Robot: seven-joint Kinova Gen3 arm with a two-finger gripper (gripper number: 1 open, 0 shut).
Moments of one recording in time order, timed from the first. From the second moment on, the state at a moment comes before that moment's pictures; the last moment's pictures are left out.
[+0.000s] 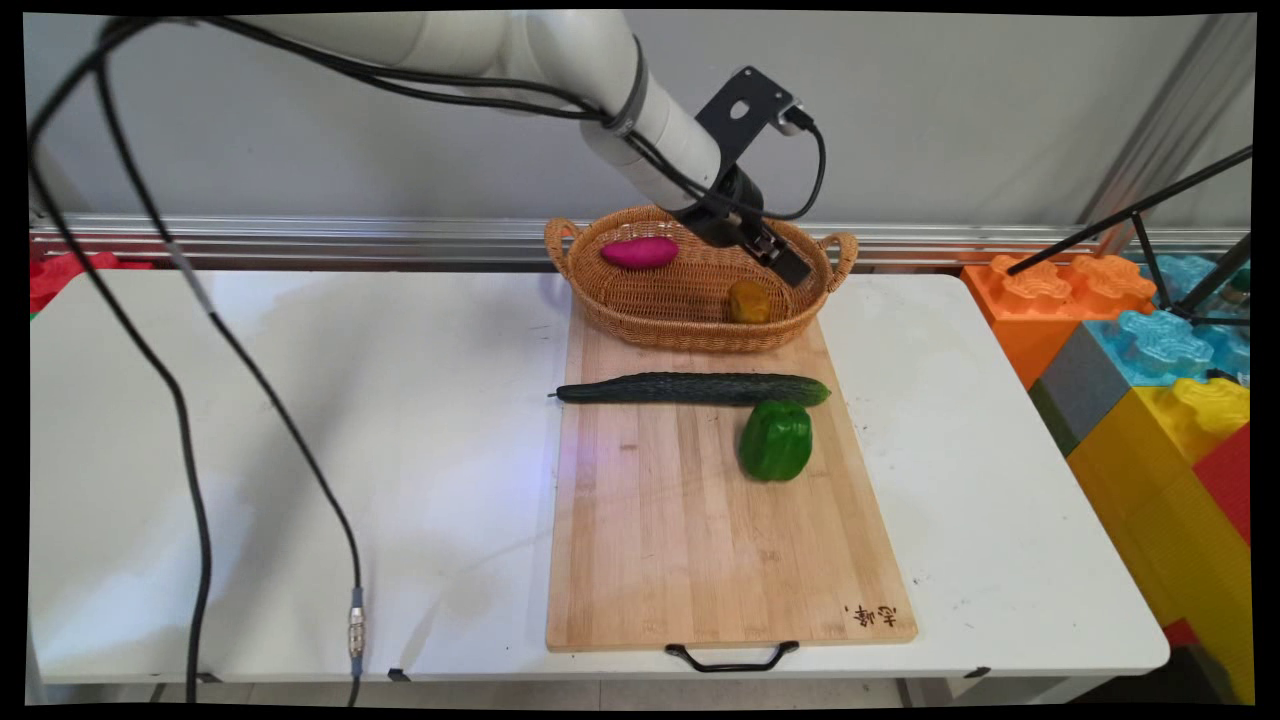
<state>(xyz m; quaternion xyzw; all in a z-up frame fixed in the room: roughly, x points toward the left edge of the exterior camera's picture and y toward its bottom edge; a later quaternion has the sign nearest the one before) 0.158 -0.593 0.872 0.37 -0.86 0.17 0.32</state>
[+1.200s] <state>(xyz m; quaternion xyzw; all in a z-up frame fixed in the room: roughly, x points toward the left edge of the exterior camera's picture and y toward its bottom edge) 0.150 -0.654 0.806 0.56 -0.77 0.11 0.28</state>
